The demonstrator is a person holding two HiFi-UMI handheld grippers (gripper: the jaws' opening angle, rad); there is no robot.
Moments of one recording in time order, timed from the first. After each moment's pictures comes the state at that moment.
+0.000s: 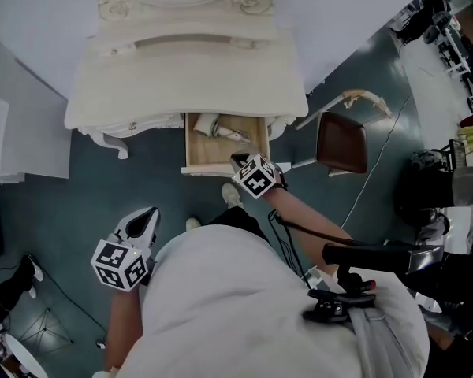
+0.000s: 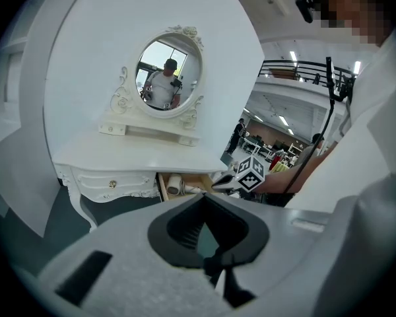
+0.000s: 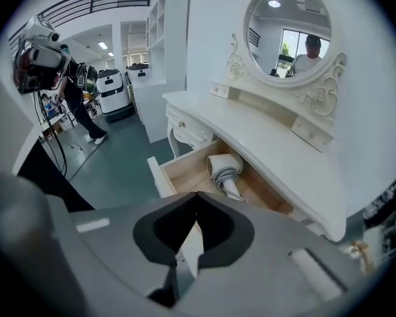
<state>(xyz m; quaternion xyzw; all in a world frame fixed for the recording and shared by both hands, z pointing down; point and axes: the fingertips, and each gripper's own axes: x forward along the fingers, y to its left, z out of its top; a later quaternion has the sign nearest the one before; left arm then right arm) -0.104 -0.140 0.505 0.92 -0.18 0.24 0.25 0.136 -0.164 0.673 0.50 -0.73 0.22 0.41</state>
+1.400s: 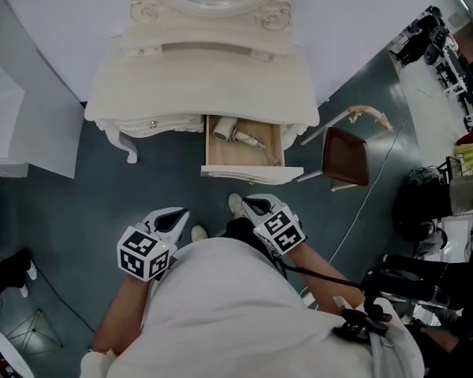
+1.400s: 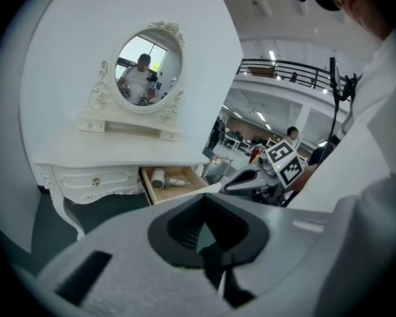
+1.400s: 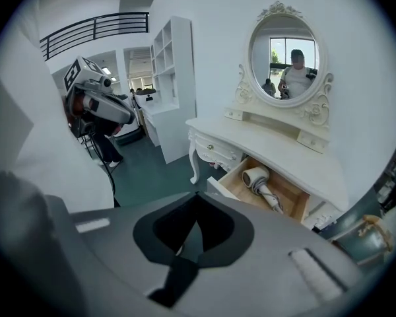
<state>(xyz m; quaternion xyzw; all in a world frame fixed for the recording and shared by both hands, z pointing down) -0.126 -0.099 0.514 0.94 -0.09 0.24 0.23 0.008 -0.054 0.581 0.51 -0.76 0.24 0.31</state>
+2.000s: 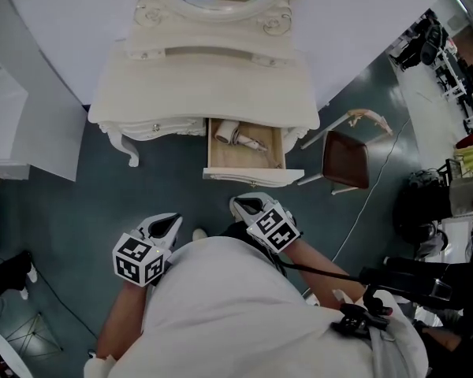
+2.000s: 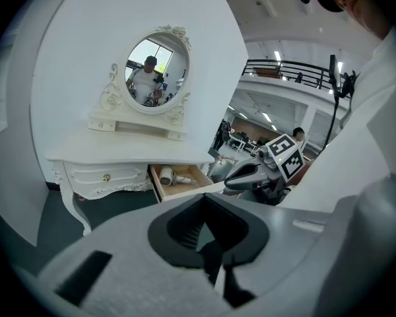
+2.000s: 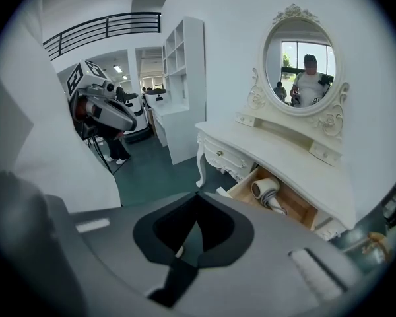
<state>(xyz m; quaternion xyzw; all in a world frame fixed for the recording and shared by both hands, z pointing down) -0.158 -0.102 0.514 0.93 -0.12 0.24 0.24 -0.023 -0.071 0.568 0.48 -0.79 0.21 0.32</state>
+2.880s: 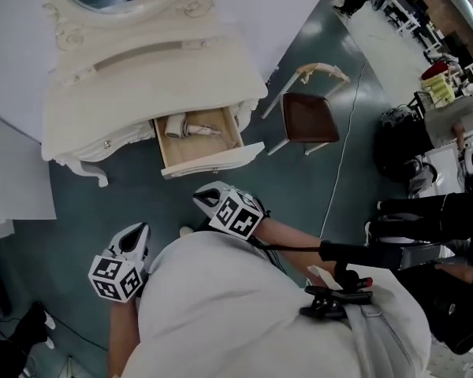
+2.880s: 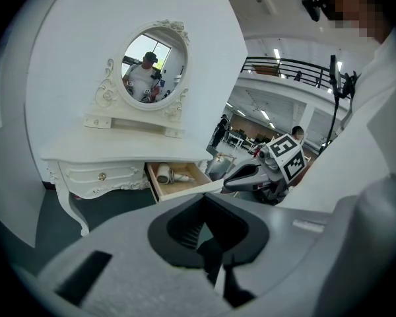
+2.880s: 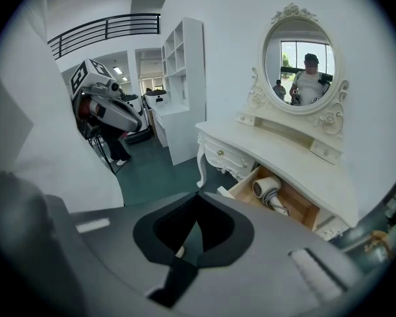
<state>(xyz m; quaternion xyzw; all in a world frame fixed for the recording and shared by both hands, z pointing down) -0.148 -0.105 0.522 0.93 -0.10 0.25 0.24 -0.023 -0.073 0.572 0.48 -0.79 0.21 0.32</state>
